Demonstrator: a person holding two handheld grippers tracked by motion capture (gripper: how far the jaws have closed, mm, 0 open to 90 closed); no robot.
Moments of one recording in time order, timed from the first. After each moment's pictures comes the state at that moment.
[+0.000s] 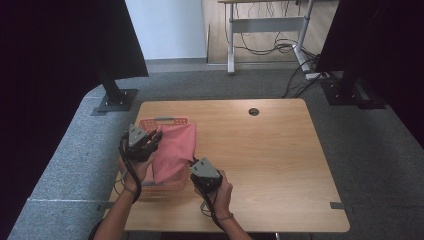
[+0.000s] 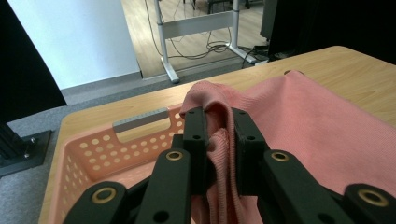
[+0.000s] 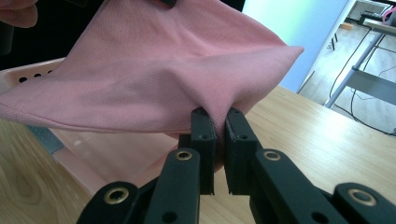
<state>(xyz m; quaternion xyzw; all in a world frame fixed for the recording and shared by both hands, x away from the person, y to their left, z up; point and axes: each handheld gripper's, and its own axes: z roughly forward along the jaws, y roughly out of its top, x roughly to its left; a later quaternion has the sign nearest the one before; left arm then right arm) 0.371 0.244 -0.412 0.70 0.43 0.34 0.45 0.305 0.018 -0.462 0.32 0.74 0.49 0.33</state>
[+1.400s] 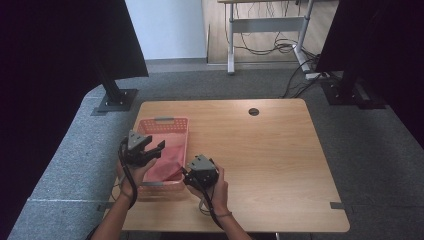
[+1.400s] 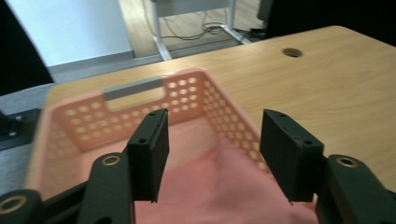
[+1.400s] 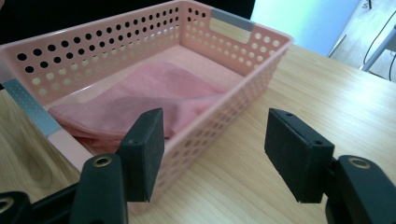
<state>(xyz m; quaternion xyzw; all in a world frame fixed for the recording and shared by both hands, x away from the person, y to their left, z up) 0.367 0.243 -0.433 0.72 0.44 0.30 0.44 0.325 0.024 -0.481 0.35 0.77 0.47 0.26</state>
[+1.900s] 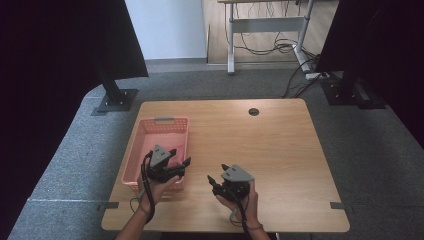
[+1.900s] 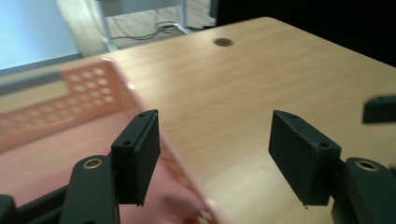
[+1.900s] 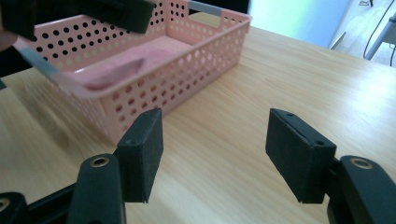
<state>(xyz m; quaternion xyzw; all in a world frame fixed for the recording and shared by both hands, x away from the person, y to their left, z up) 0.331 0.186 -0.459 0.75 0.39 0.25 0.48 0.294 -0.064 -0.490 0.35 0.76 0.49 0.24</state>
